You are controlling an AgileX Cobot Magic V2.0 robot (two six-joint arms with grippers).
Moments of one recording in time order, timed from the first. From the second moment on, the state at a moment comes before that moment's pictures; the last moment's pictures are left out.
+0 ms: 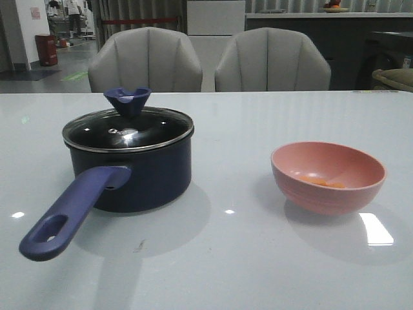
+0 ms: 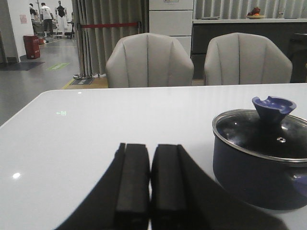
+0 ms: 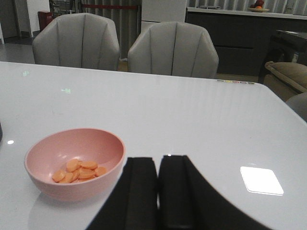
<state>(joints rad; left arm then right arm) -0.07 0.00 0.01 -0.03 0.06 0.01 0.10 -0.01 0.03 -0.06 0.07 0.06</state>
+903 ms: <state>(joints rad) -0.07 0.00 0.01 -0.03 0.05 0.01 0.10 -0.01 0.03 -0.06 0.07 0.06</state>
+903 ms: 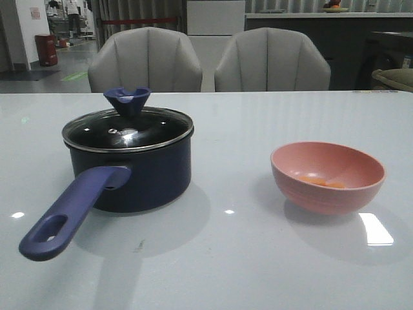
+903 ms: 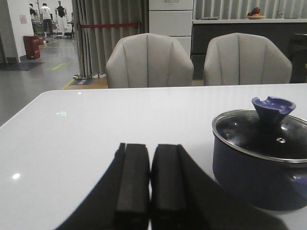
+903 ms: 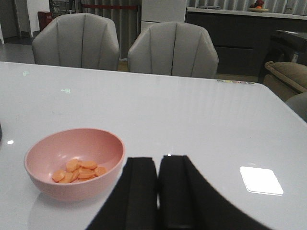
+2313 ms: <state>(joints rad) -0.07 0.39 -0.39 -0.09 0.33 0.01 0.10 -0.01 0.03 -0.06 0.07 0.06</state>
